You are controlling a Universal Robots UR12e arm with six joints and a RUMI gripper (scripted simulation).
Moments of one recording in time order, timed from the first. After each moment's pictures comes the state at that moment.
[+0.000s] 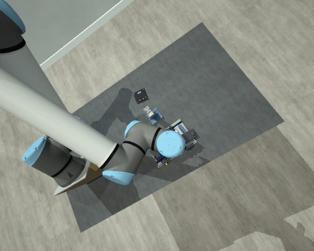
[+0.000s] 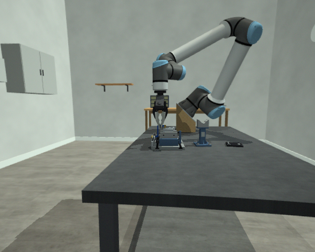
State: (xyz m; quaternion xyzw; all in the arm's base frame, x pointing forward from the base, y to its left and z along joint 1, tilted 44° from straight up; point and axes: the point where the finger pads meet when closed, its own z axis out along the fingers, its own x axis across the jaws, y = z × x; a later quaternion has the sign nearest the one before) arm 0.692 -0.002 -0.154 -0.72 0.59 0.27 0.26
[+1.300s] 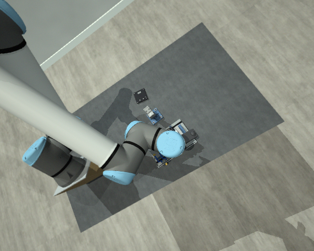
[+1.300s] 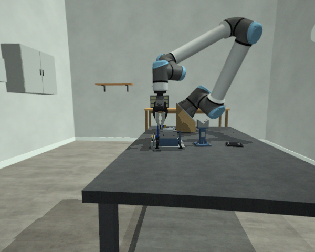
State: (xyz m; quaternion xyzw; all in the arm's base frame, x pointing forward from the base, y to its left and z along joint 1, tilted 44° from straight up) arm 0.692 0.000 -0.157 -0.72 0.59 0.27 0.26
